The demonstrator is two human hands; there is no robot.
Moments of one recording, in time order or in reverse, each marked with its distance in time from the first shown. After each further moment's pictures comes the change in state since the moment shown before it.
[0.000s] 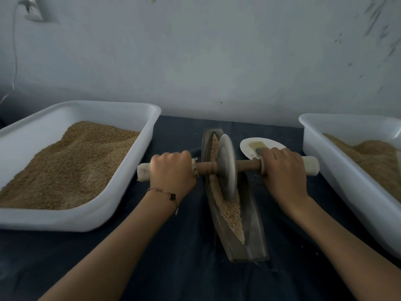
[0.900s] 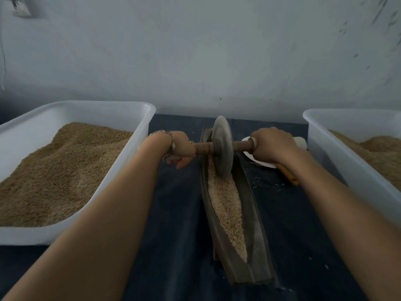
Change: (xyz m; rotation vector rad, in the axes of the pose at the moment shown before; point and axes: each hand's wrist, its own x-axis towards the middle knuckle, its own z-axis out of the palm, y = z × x) left_hand 0.102 -0.010 -0.012 -0.269 -0.856 -0.028; right_hand 0.089 0.017 0.026 0.083 -0.543 0.046
